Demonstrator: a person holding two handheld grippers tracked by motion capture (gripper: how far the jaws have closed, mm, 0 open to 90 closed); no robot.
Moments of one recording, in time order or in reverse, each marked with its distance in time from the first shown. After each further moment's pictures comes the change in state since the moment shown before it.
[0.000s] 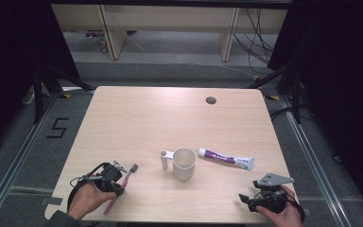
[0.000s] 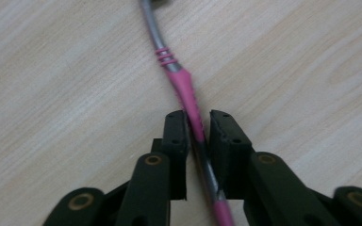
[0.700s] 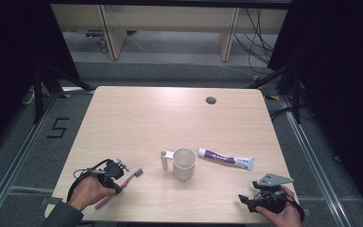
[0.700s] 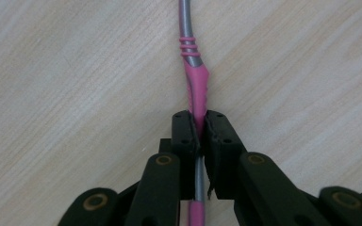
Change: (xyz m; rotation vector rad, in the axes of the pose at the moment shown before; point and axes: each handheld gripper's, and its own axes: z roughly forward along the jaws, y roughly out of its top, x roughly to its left) left arm 0.006 0.012 0.000 0.135 -0.016 0.064; right arm -0.001 0.000 0.001 0.006 0.010 -0.010
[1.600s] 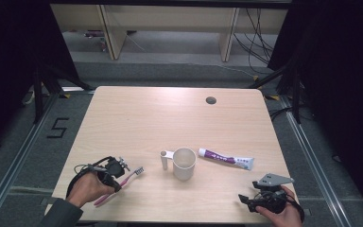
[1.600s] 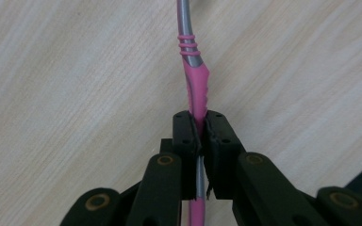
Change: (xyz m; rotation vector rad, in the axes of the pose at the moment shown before) left arm 0.001 0.005 -0.015 -0.021 0.020 0.088; right arm -0.001 0.000 0.000 -0.013 0.008 0.000
